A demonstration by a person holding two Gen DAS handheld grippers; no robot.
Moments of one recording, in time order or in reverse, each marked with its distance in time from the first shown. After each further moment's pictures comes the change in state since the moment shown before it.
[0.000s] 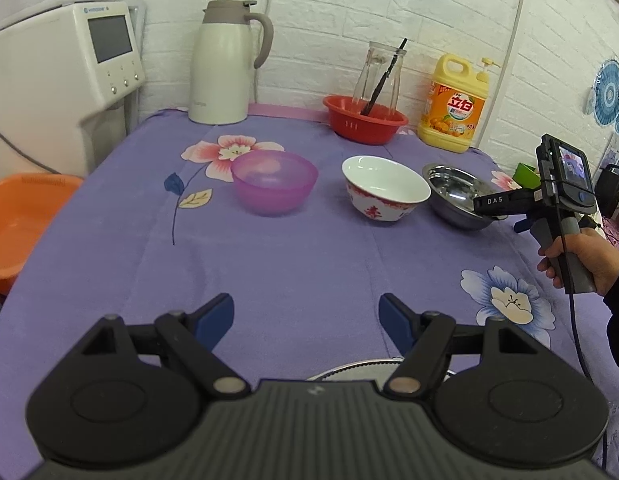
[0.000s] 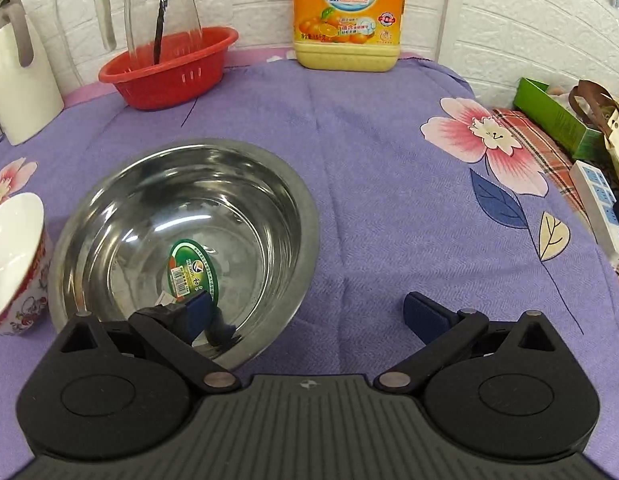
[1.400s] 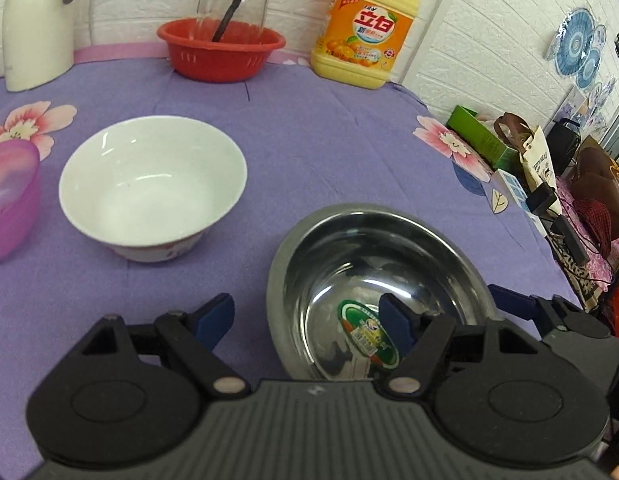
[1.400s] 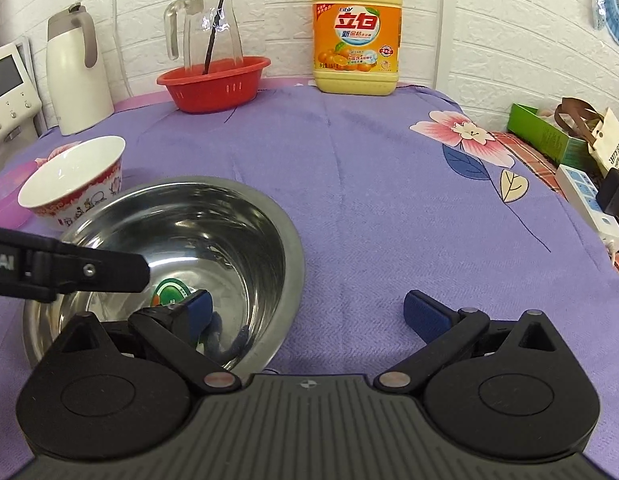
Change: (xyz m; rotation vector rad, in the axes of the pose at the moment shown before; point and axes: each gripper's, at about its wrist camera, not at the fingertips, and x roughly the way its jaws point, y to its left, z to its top) left arm 0.193 -0.142 0.059 0.041 0.228 -0.232; right arm -0.056 -0.009 -0.090 -0.028 -0.186 0.057
